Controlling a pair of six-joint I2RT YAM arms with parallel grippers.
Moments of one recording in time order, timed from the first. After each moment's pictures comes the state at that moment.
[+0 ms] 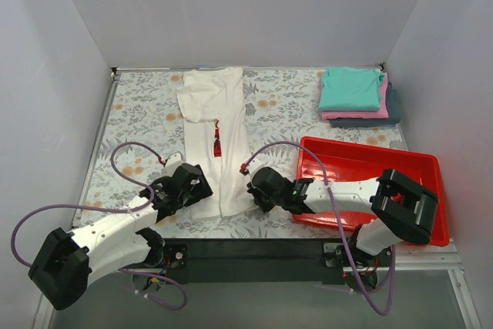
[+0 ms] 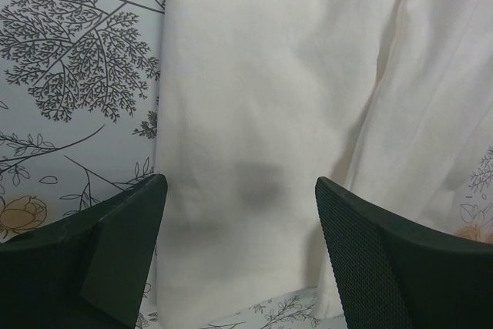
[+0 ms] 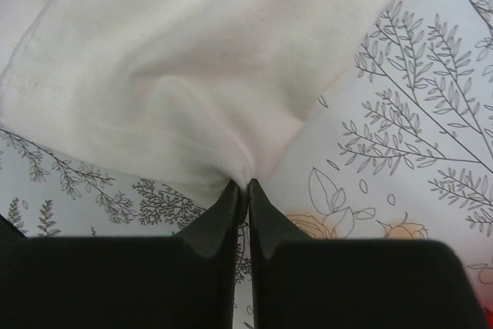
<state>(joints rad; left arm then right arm) -0.67 0.95 0.39 -0.40 -0.32 -0.98 1.13 1.49 0.68 -0.04 0.12 0.31</state>
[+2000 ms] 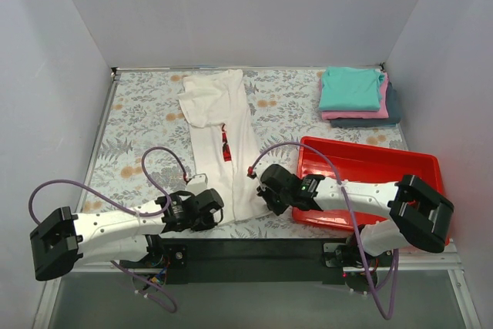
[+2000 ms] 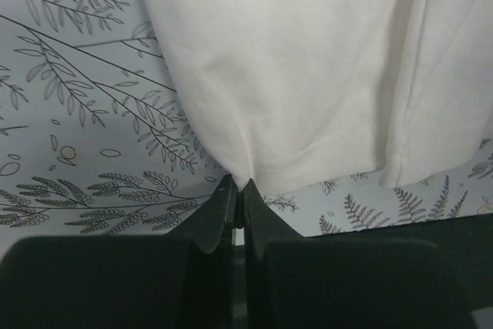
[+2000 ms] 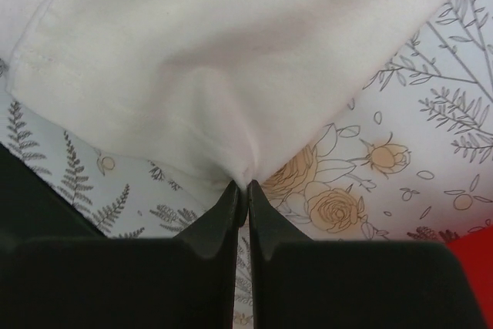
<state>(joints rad) -1.11 1.01 0.44 -0.61 -0.29 -1.21 1.09 1.39 0.68 -0.29 0.05 0.23</state>
